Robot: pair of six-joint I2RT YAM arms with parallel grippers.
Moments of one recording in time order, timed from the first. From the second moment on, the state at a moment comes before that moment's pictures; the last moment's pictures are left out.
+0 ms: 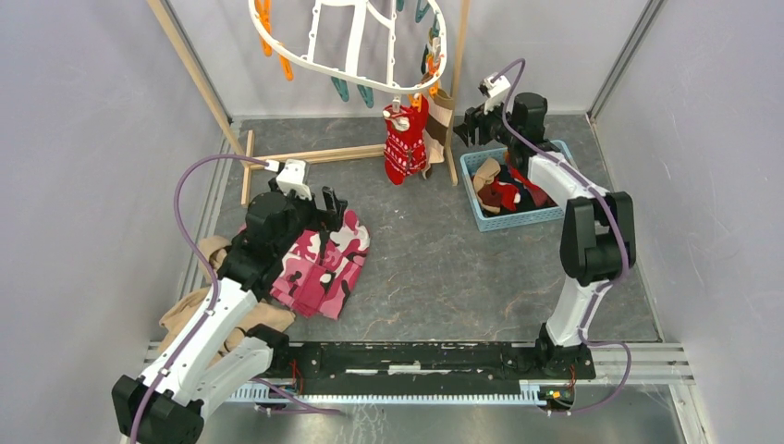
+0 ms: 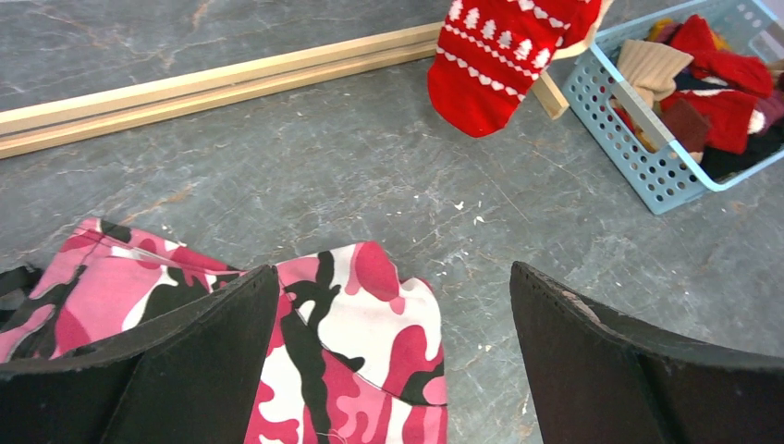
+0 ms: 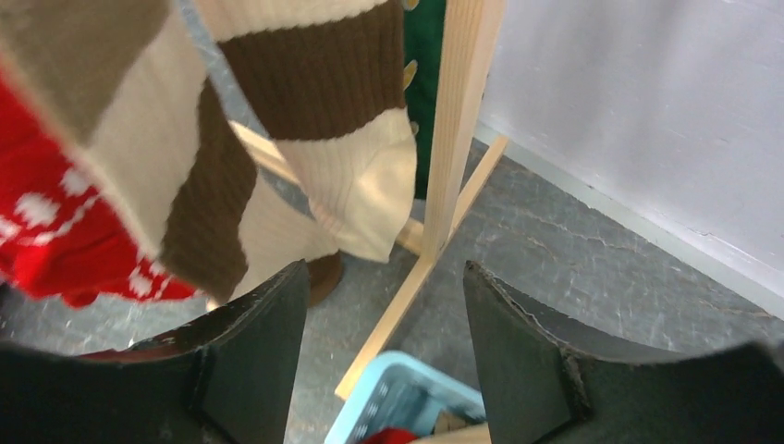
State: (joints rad) left arm -0.39 0.84 0.71 -0.14 -0.03 -0.17; right arm 0.15 1.84 1.38 0.19 -0.51 -0.16
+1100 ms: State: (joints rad) left arm -0.39 0.81 0.69 -0.14 -0.07 -0.16; right arm 0.18 2.21 1.75 0.38 -0.41 0.11
